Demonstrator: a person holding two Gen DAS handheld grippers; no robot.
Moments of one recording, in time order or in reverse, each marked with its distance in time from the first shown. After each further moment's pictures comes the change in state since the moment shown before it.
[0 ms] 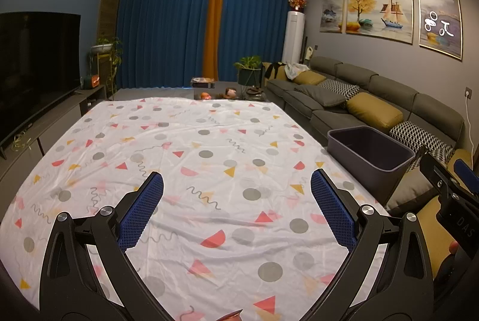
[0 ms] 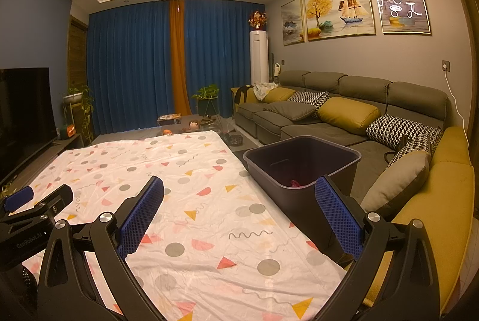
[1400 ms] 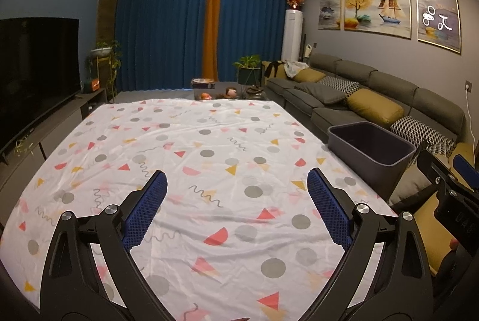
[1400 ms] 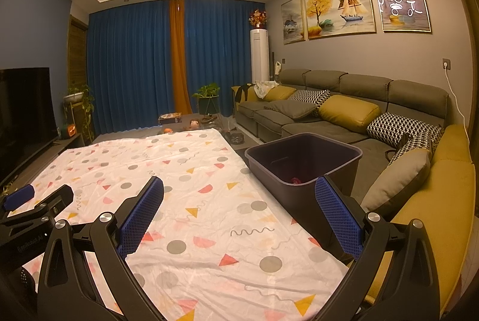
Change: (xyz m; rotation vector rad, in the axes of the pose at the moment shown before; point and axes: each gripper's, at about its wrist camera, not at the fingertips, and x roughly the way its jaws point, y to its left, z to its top) left arm -0.005 0.001 -0.004 0.027 0.003 0.002; right arm -0.002 0.003 -0.007 0.005 0.002 0.002
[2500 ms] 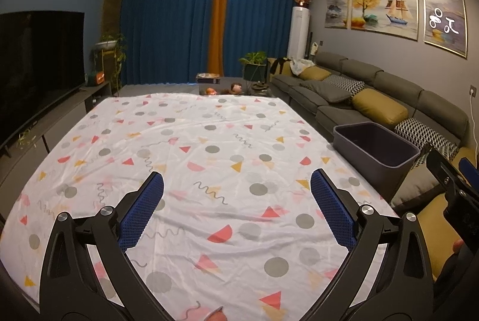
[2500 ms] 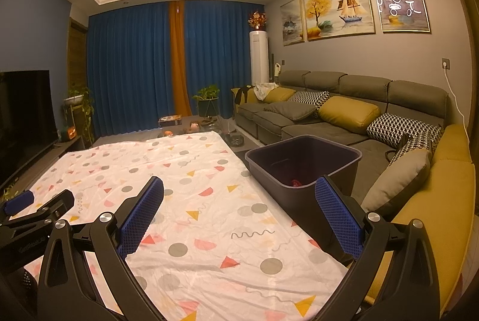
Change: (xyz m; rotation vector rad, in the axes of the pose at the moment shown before) left arm 0.006 0.014 0.006 -0.036 0.030 0.022; right arm -0.001 0.000 0.002 0.009 -0.004 0.001
